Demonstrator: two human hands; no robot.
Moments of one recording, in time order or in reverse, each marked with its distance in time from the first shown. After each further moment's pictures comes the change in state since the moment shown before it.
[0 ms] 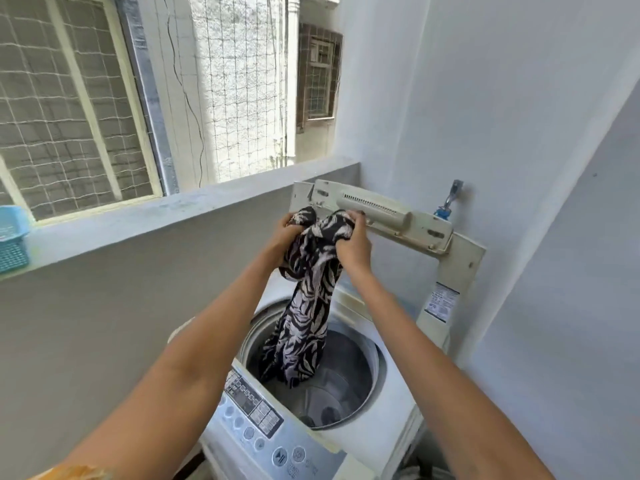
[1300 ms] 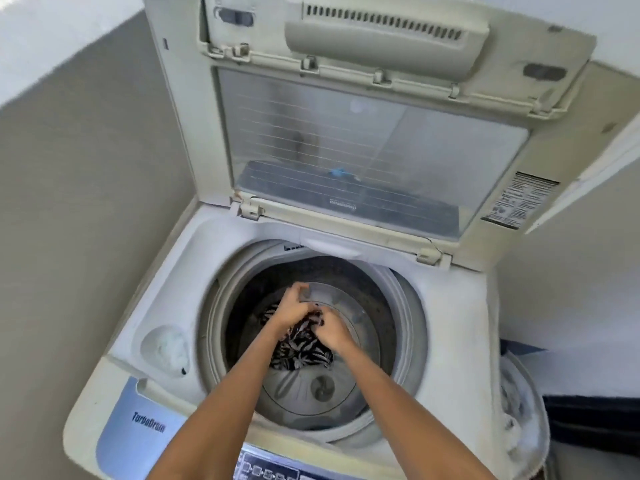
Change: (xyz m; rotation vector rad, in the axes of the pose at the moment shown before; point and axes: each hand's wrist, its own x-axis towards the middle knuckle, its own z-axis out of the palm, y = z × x) left_hand 0.087 -0.376 0.018 0.587 -0.597 -0.396; right_hand -0.046 0.371 0.163 -0.363 -0.368 0.841
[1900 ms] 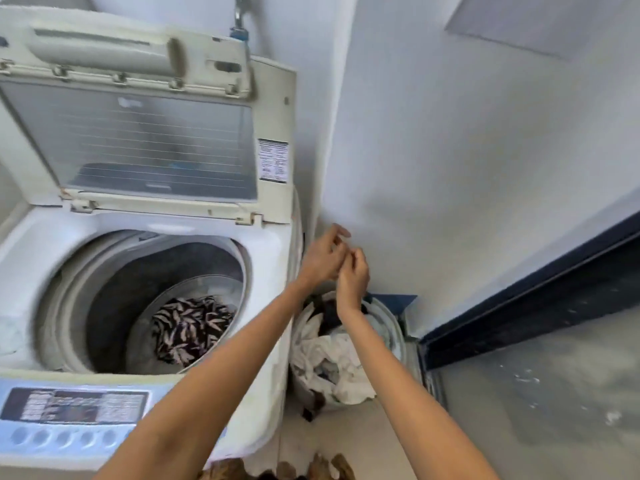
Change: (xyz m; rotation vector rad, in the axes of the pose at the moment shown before) left_hand -0.147 0.249 0.282 0.073 -0.054 0.587; right_hand -0.214 0.157 -0.232 0.834 0.996 -0.207
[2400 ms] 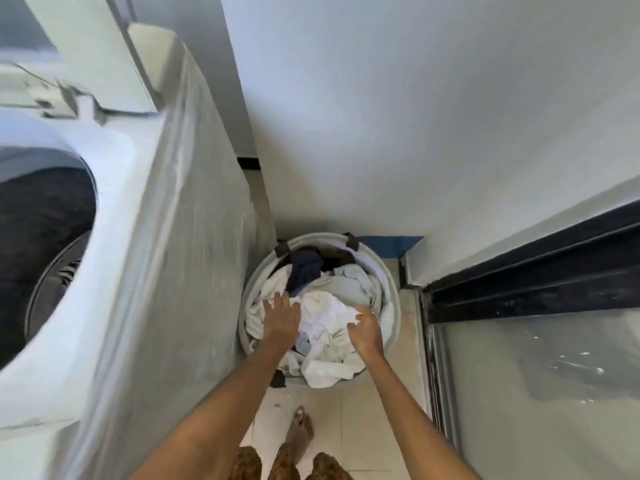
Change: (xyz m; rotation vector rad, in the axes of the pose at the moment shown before) left_hand -0.048 -0.310 0.218 1.109 -0.631 -0.376; right_hand 0.046 0.372 -0.128 -0.647 -0.390 0.508
